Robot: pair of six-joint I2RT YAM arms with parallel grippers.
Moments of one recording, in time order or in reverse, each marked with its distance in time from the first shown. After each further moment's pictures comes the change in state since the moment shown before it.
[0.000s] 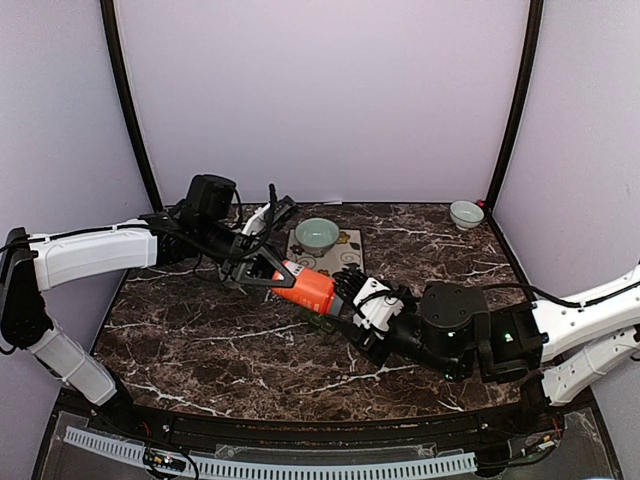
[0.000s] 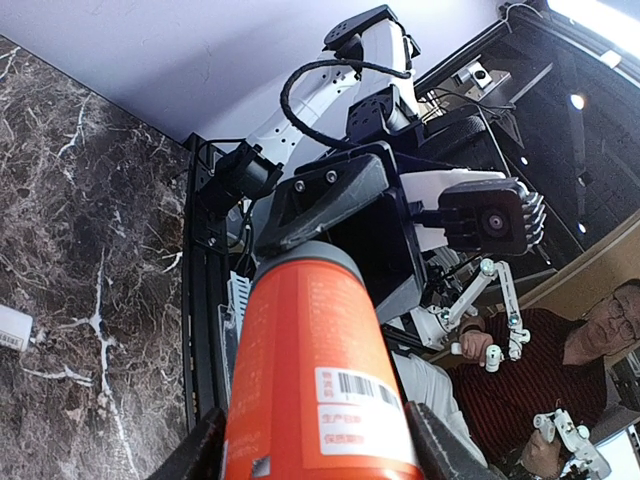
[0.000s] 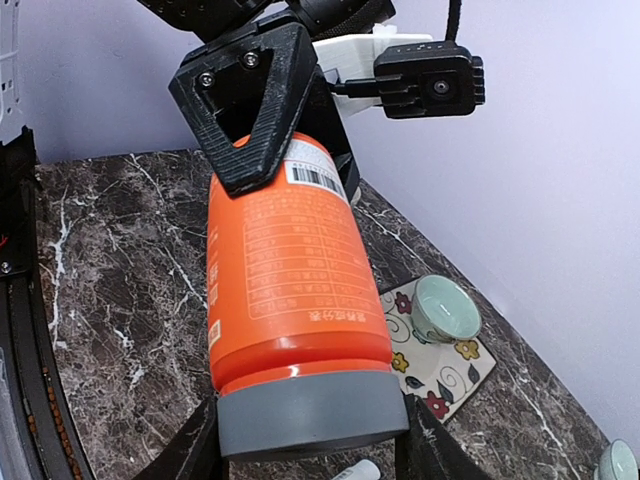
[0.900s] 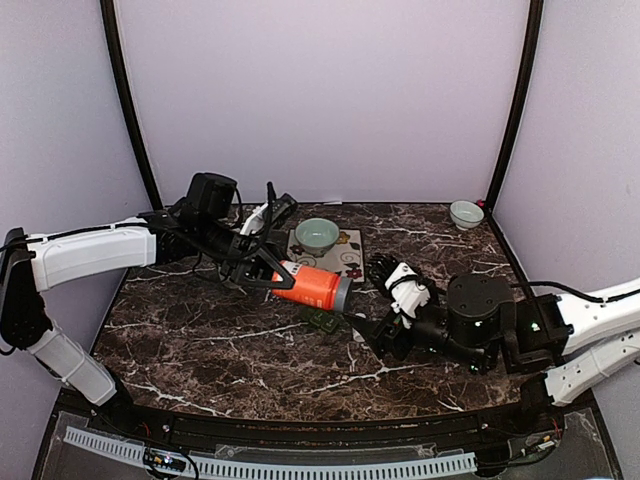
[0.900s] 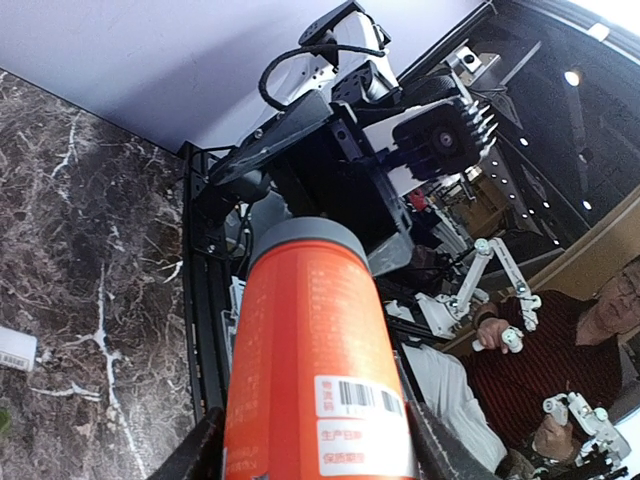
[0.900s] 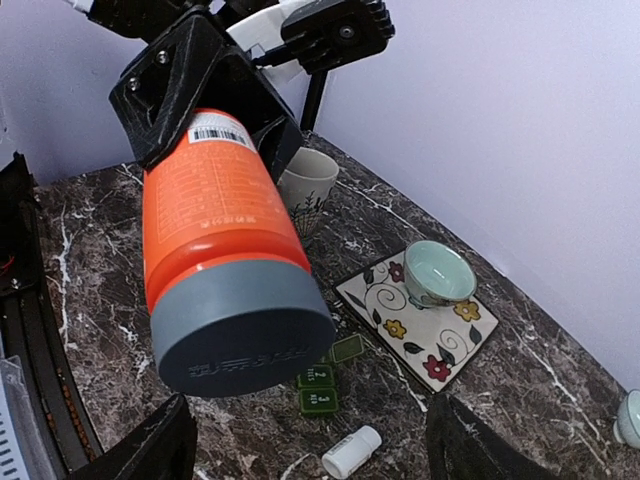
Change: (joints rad) left arm -0.006 -0.001 0.015 -0.024 0.011 0.093; right arm -0.014 -0.121 -0.024 -0.124 0.013 0.109
